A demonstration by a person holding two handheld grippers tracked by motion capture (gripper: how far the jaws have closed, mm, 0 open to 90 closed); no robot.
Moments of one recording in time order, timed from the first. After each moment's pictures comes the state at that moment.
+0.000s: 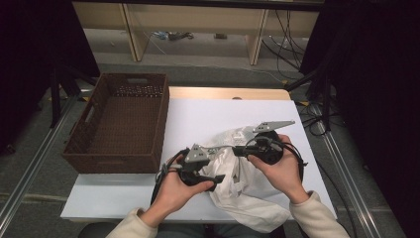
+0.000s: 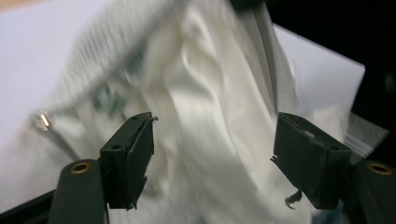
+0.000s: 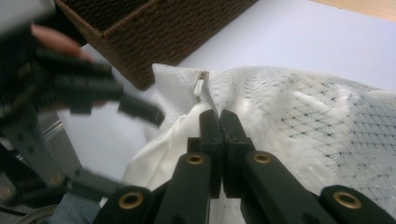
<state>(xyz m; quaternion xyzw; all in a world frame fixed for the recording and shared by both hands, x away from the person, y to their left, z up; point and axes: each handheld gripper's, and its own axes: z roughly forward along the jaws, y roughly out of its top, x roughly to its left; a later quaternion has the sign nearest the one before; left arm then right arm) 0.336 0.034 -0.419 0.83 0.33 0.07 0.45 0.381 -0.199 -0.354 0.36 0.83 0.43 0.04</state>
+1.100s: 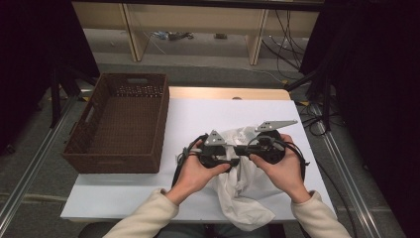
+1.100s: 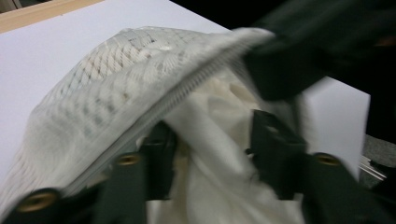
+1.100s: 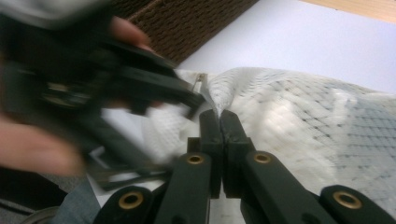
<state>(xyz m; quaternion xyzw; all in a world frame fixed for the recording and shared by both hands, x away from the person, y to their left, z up) 0.378 0.000 -0.401 0.81 0.31 0.08 0.49 0.381 -0.205 -0.352 0.37 0.82 0.43 0.04</state>
